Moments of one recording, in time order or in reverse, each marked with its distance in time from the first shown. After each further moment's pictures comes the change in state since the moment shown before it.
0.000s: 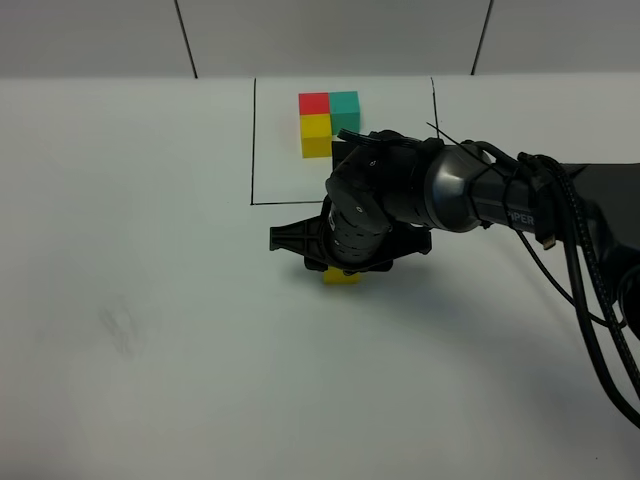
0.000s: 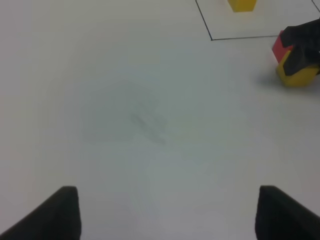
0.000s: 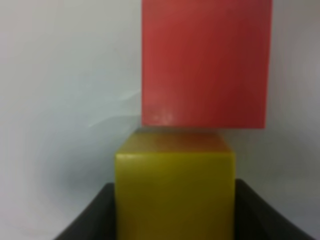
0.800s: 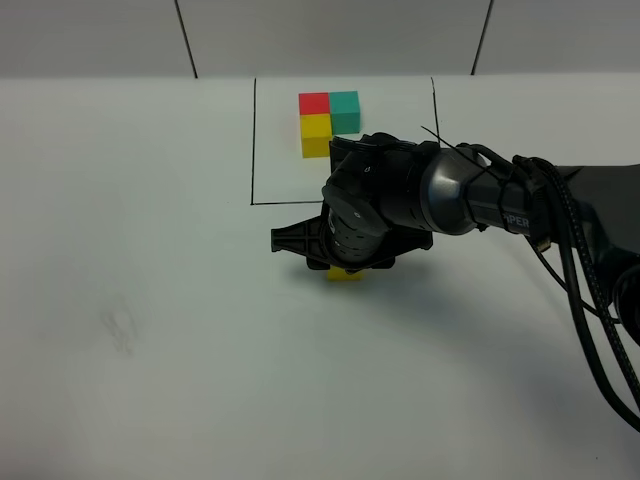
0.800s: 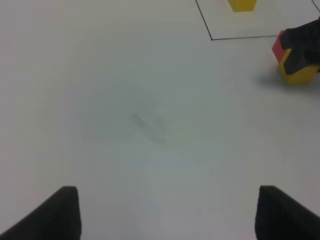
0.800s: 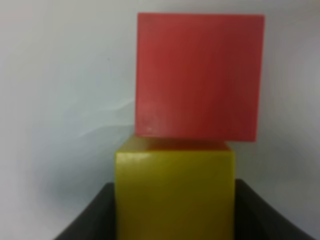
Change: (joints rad) left arm 0.000 0.000 0.000 0.000 0.000 0.000; right arm 0.003 0.005 -0.002 -0.078 0.014 0.037
